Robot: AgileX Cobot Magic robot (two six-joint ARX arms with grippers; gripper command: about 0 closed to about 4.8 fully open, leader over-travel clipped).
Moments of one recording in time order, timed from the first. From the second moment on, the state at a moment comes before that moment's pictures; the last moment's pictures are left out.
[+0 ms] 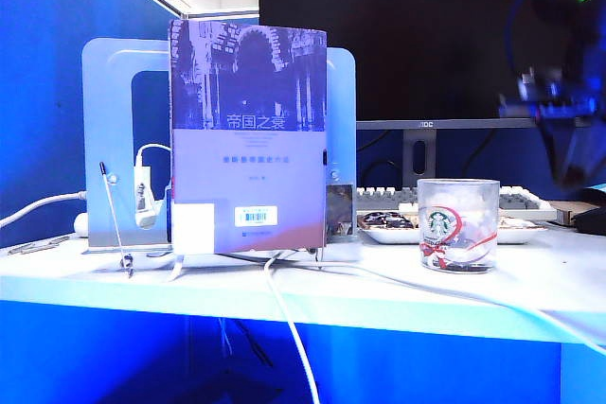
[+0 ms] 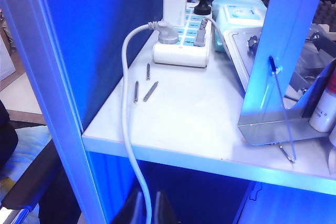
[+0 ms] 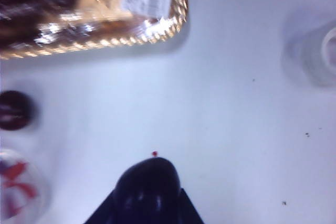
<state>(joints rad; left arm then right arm) -0.03 0.00 0.01 -0.16 -0.03 0.00 0.04 1.72 1.36 -0.72 0.06 0.16</state>
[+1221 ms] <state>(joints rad) -0.03 0.00 0.01 -0.16 -0.03 0.00 0.09 1.61 1.43 -0.79 -0.55 0.18</state>
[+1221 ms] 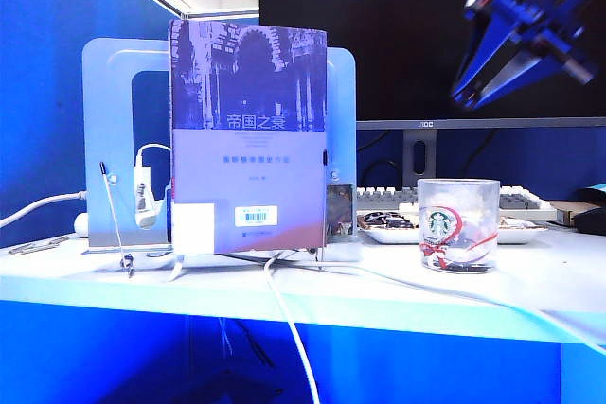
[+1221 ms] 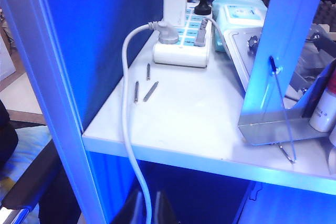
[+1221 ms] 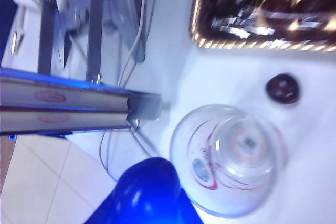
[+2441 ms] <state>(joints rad) -0.03 0.00 0.01 -0.16 -0.03 0.00 0.15 1.75 1.43 -0.80 -0.40 0.18</state>
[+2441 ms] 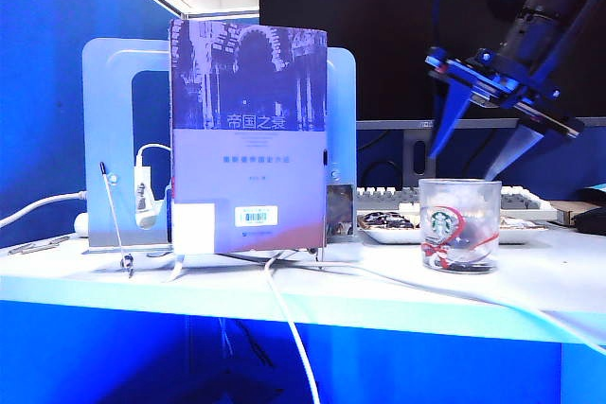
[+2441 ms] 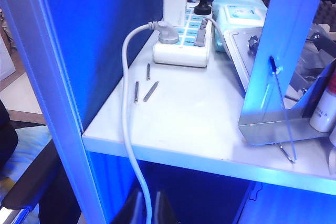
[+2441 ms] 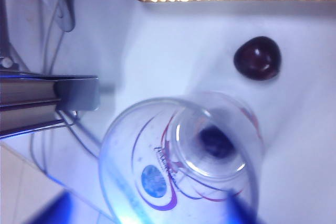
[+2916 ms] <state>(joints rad) -0.03 0.00 0.01 -0.16 -0.03 0.00 0.15 1.74 1.48 -0.82 -0.42 0.18</state>
